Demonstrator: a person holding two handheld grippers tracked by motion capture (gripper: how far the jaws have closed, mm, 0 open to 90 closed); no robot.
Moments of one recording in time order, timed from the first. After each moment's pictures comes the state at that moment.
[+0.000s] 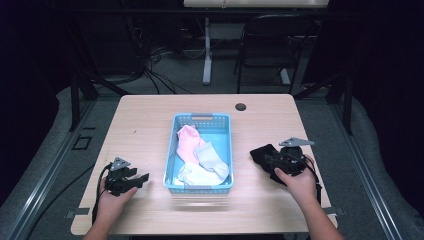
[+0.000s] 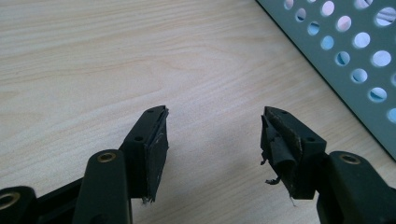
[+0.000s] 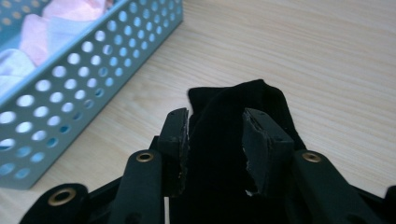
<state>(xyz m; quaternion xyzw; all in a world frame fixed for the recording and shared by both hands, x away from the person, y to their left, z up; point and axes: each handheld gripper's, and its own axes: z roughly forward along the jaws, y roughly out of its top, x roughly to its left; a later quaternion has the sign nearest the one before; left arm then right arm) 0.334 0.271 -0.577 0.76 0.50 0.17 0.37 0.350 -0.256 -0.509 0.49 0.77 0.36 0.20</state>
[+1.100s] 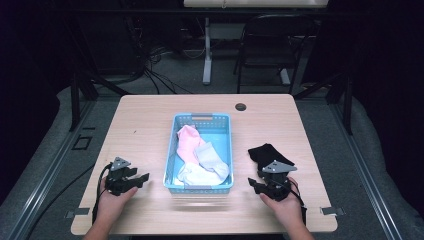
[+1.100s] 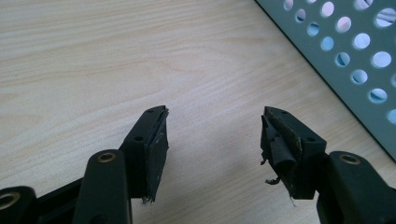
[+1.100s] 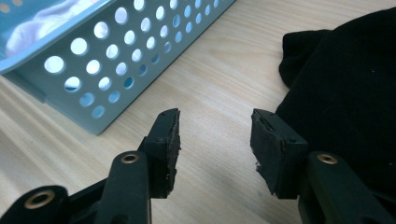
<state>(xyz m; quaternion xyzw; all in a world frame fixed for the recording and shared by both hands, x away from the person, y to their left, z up) 0.335 0.270 -0.577 0.77 0.50 0.17 0.37 0.303 -0.216 -0.554 0.45 0.79 0.38 0.18</state>
